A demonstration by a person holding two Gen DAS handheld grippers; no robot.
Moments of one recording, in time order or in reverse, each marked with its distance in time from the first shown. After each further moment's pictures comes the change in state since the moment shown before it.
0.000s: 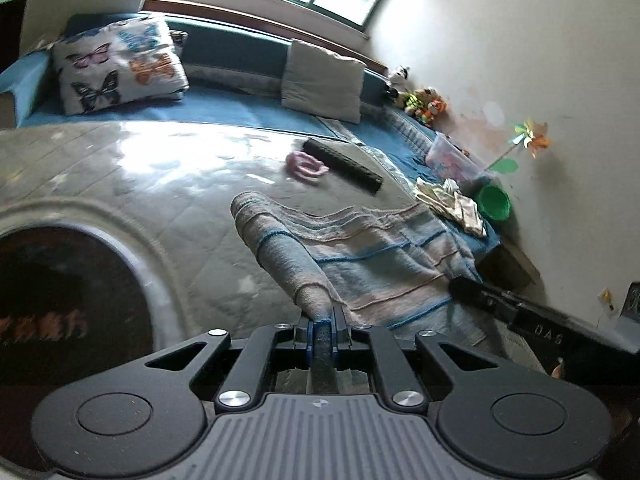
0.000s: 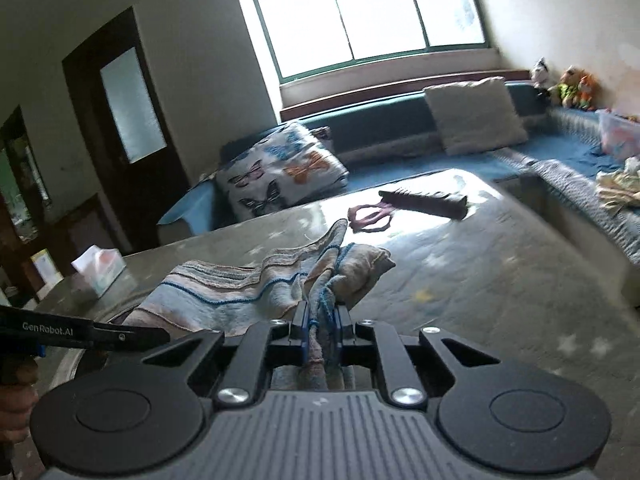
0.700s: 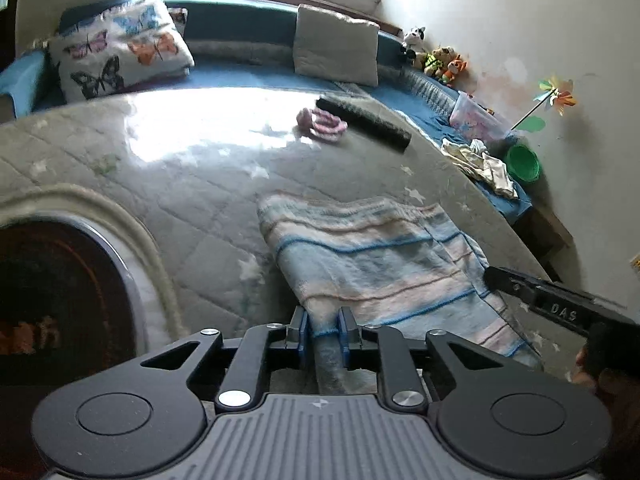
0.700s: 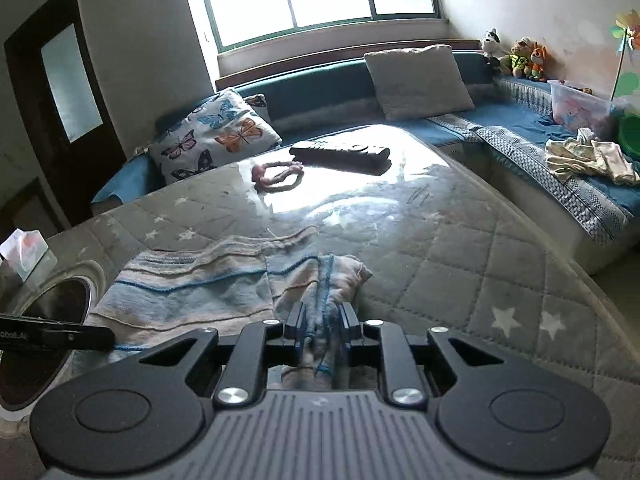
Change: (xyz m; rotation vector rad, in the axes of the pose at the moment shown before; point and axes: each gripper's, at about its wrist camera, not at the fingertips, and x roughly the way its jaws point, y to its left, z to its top) left arm 0.051 0.000 -0.006 0.057 0.085 0.100; right arm 0.051 -0.052 -0.017 0.035 0.087 -0.151
